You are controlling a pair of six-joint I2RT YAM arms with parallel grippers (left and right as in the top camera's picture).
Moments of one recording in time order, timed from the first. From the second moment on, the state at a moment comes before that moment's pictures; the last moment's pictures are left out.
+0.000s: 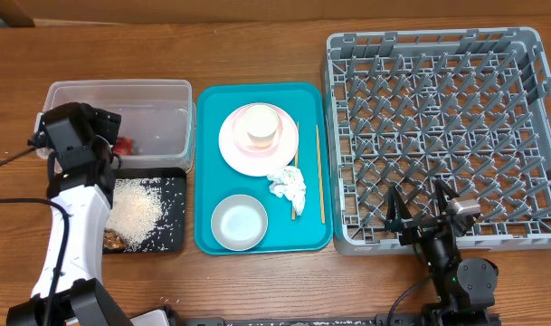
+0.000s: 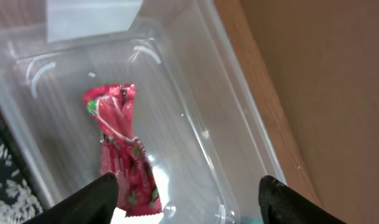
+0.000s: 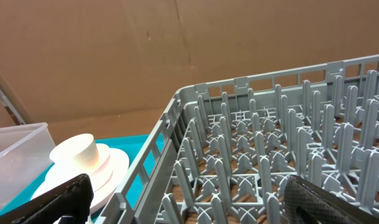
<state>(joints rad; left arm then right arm) 0.32 1.44 0.91 -0.14 -0.08 -0.93 0.08 0.01 0.02 -0.02 -0.14 0.23</state>
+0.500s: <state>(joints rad) 0.08 1.33 1.19 -0.62 0.32 -0.64 0.08 0.01 0.02 -0.02 -0.14 0.23</state>
